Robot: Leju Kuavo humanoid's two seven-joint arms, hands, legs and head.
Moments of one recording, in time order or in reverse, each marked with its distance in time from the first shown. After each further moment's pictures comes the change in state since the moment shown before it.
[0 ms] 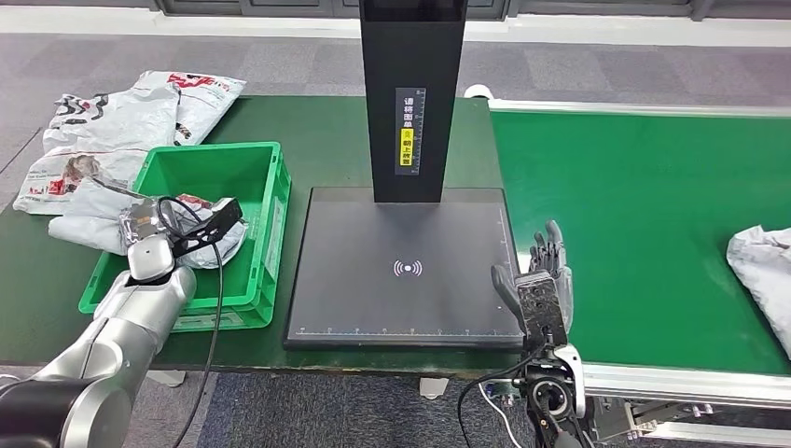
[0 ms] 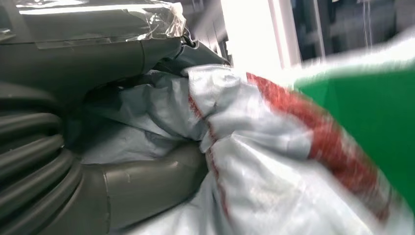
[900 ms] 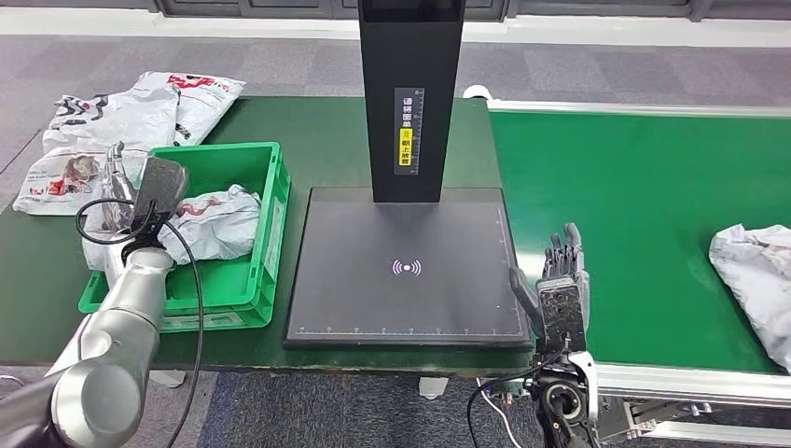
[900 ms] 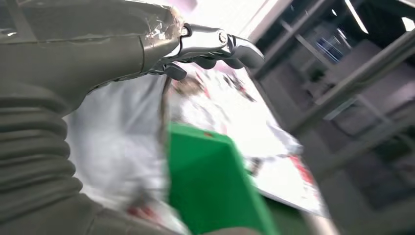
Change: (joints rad) left arm -0.045 -0.079 0.420 -0.014 0.716 0.220 -0.855; right arm 0.015 -0.001 -0.045 -0.022 -0.047 0.015 -0.041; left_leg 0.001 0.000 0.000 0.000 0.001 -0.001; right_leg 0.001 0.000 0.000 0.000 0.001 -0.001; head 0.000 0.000
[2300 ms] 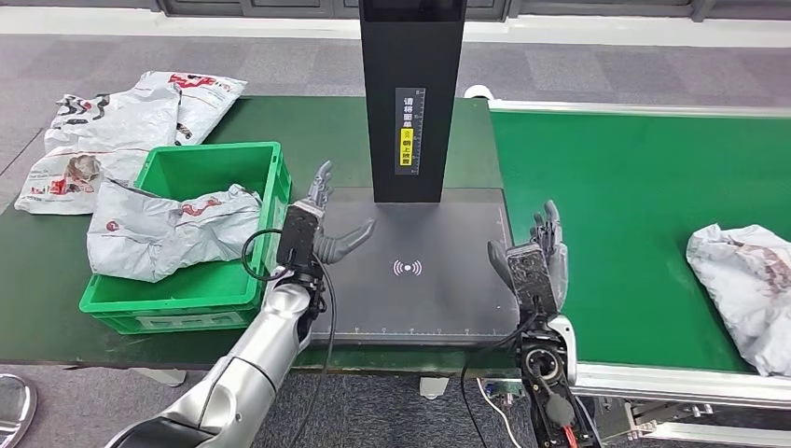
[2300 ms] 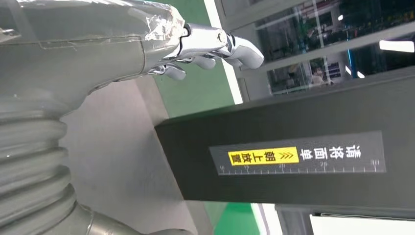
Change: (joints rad) left arm 0.195 -0.373 -0.516 -0.186 0.545 -0.357 -0.181; right arm -0.170 0.000 0.043 0.222 0.066 -0.072 0.016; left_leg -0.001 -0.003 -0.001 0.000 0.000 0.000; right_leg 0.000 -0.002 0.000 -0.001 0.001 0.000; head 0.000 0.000
